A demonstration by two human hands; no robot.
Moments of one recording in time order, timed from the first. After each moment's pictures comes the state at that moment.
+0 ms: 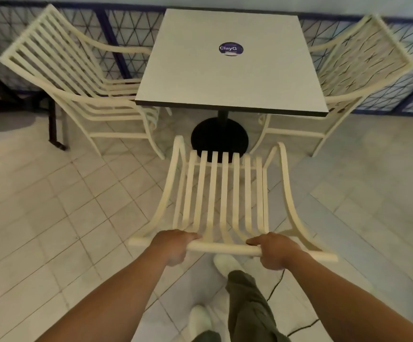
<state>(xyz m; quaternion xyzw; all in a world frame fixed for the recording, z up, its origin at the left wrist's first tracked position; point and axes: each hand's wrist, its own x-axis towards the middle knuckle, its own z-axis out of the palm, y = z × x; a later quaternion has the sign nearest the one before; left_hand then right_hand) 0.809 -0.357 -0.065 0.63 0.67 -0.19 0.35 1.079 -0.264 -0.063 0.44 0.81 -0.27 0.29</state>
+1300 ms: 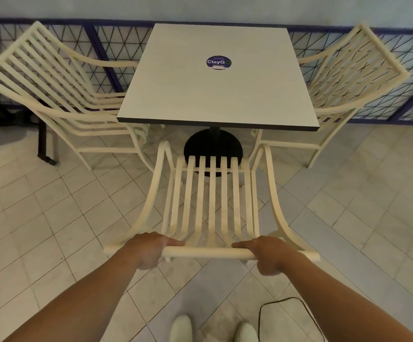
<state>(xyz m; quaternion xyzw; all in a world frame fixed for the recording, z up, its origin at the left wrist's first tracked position) 0.787 -0.289 -0.065 0.62 0.68 -0.20 0.34 1.089 -0.185 -0.071 0.37 0.83 -0.29 0.29</state>
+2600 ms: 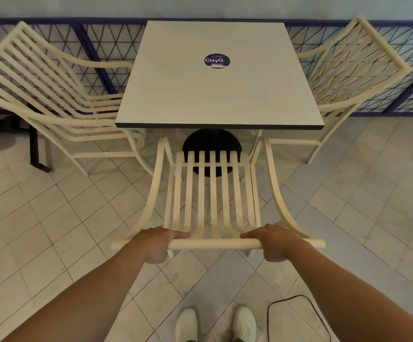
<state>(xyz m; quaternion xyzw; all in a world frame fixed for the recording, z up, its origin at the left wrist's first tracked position) 0.752 -0.252 -0.068 0.63 0.66 -0.20 0.35 1.059 -0.151 -0.073 0.41 0.82 -0.28 0.27</state>
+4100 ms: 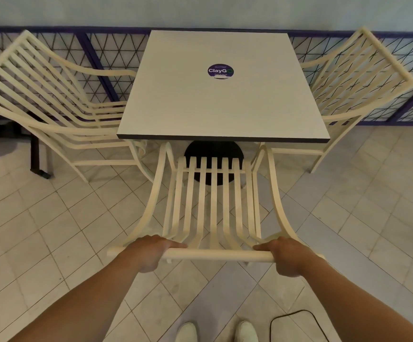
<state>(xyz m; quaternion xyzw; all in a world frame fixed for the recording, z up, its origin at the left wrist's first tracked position) 0.728 -0.230 -0.064 0.64 0.66 -0.22 0.34 1.071 -0.128 -0.082 0.44 0.81 -0.27 0.26</state>
